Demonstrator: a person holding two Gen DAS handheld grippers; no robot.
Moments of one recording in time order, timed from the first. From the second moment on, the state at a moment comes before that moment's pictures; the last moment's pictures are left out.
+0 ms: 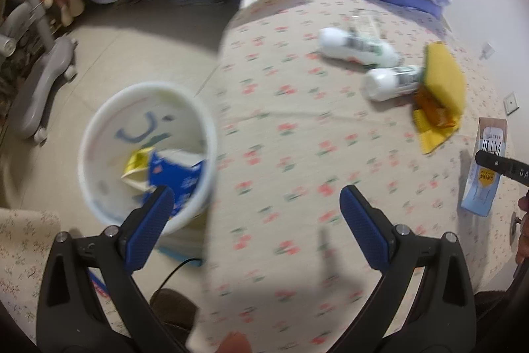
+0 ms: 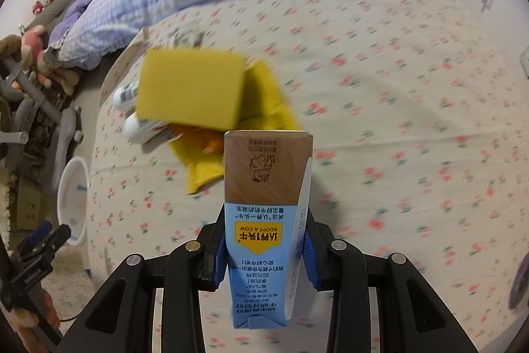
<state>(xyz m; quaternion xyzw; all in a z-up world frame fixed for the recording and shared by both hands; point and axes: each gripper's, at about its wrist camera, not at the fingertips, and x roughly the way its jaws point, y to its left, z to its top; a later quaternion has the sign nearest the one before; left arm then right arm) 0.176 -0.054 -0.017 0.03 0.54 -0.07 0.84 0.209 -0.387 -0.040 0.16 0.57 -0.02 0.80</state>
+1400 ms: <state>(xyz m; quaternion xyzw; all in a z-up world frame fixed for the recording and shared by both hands) 0.204 -0.178 -0.004 -0.12 0.48 -0.26 0.83 0.165 -0.501 -0.027 0.23 0.53 -0.07 0.81</state>
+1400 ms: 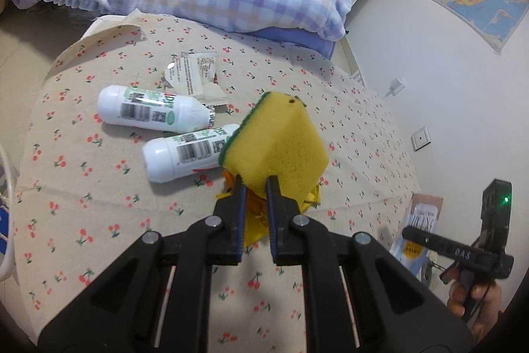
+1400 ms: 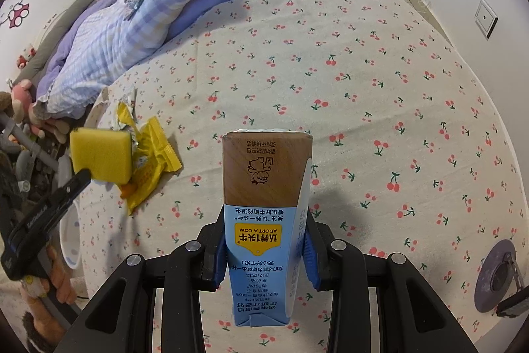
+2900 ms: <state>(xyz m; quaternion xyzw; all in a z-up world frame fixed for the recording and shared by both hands) 0.160 0.097 -0.001 -0.12 0.47 -0.04 0.87 0.239 -0.274 0.002 0.15 0.54 0.07 0.82</state>
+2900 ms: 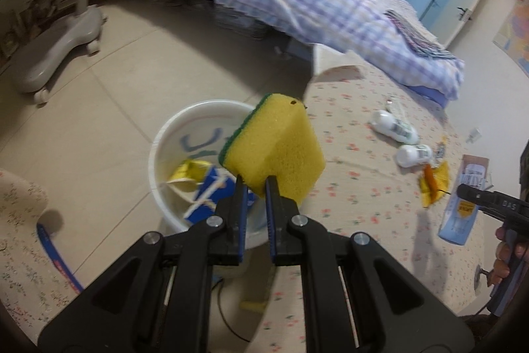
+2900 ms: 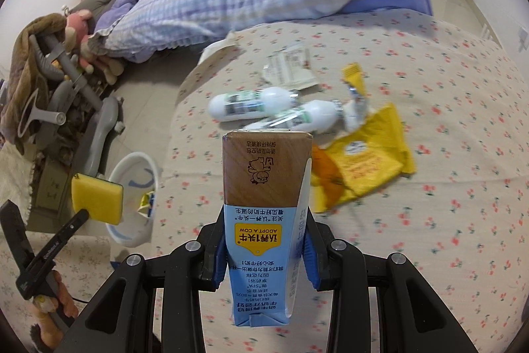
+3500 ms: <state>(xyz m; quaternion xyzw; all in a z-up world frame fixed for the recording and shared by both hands) 0.155 0.133 -0.019 -0.06 0.52 0.05 0.85 0.256 -0.188 -0.004 0.12 0.54 0.12 0.82</state>
